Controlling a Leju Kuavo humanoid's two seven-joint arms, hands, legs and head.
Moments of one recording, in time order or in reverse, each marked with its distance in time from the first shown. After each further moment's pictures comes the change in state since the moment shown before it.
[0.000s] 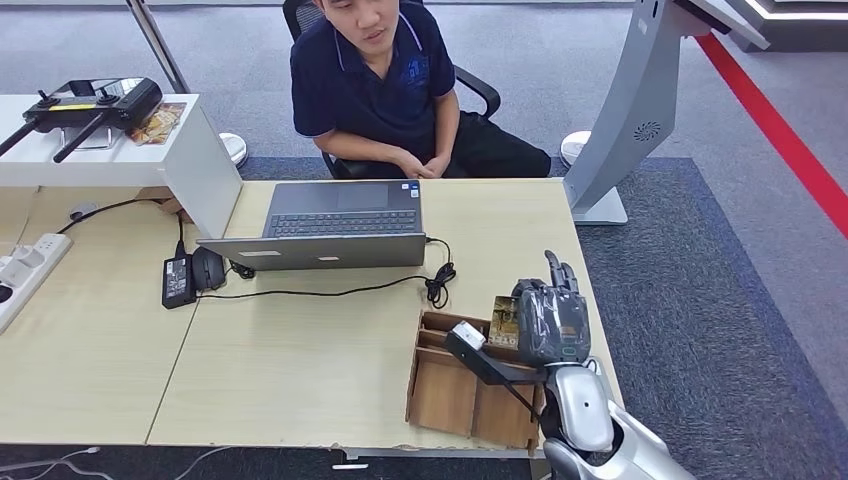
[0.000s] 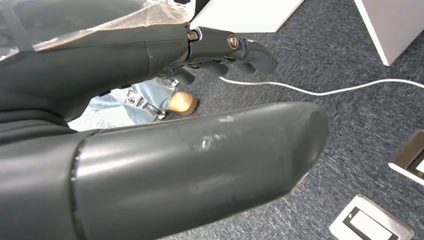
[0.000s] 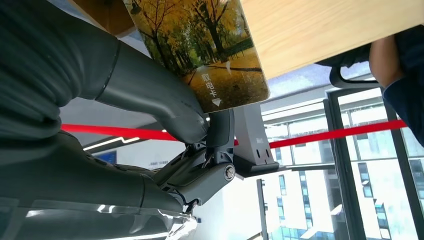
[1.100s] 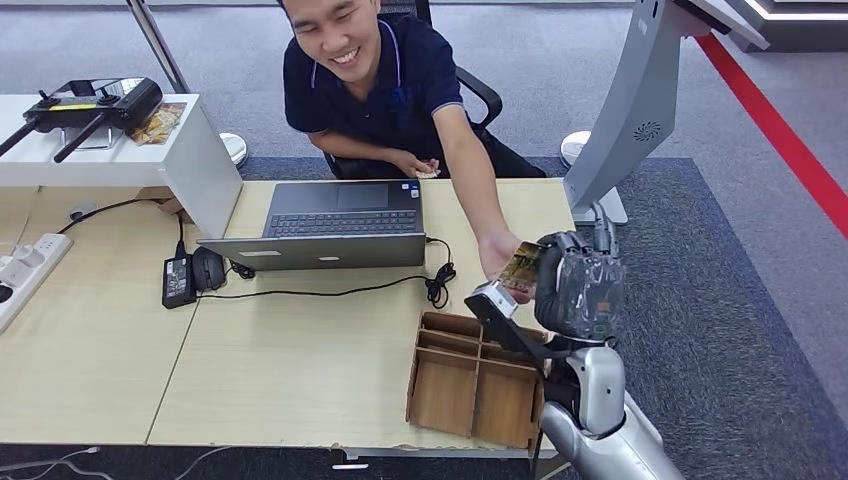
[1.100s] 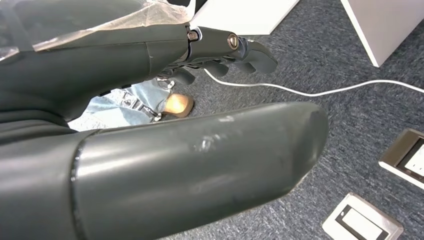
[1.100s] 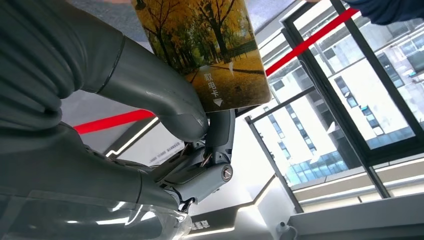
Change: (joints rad) left arm -0.009 -0.016 0.000 0.000 -0.023 -0.007 0.011; right arm 0.055 0.184 -0.309 -0.025 0.062 -0.299 -0.261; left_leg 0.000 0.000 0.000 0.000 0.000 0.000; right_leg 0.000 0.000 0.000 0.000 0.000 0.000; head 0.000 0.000
